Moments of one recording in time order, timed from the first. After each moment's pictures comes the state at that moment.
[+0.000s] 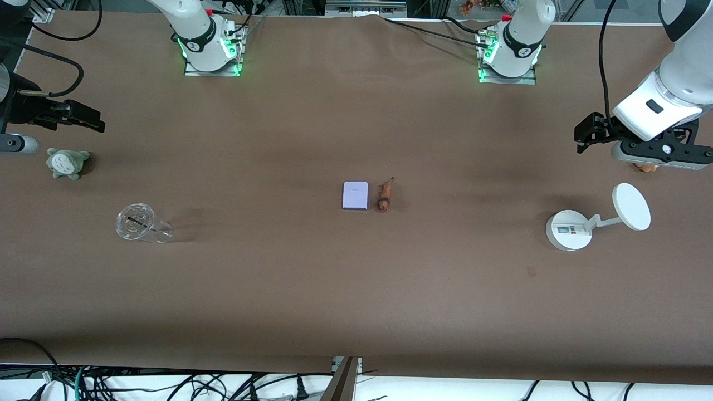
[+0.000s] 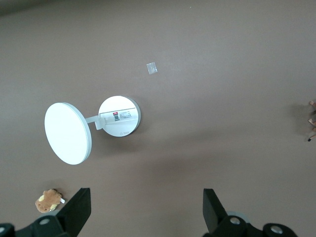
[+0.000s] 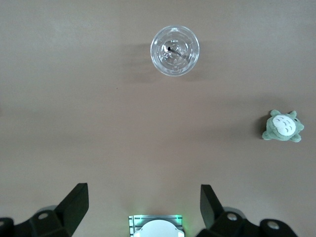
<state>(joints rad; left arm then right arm) 0.04 0.02 -0.16 -1.64 0.10 1.65 0.05 0.08 0.07 -0.09 -1.53 0.00 1.42 0.03</state>
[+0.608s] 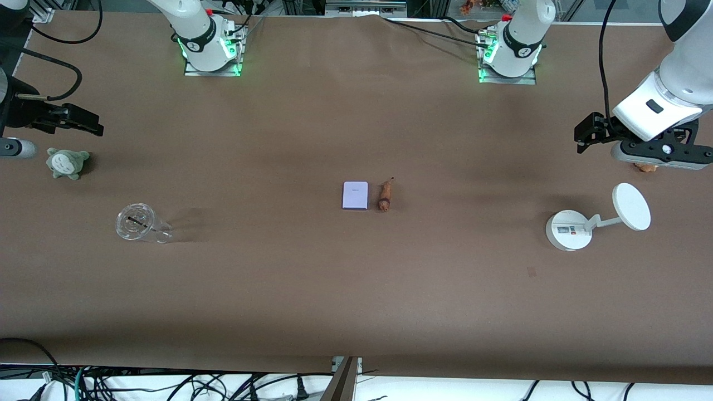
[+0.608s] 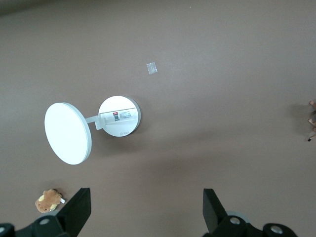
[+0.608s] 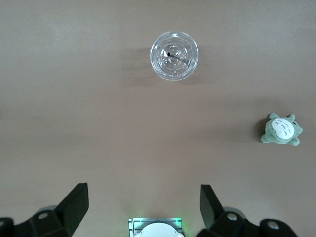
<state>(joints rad) 0.04 0.02 -0.16 -1.64 0.10 1.65 0.05 0.08 0.09 -0.09 -1.50 0.00 1.42 0.03</state>
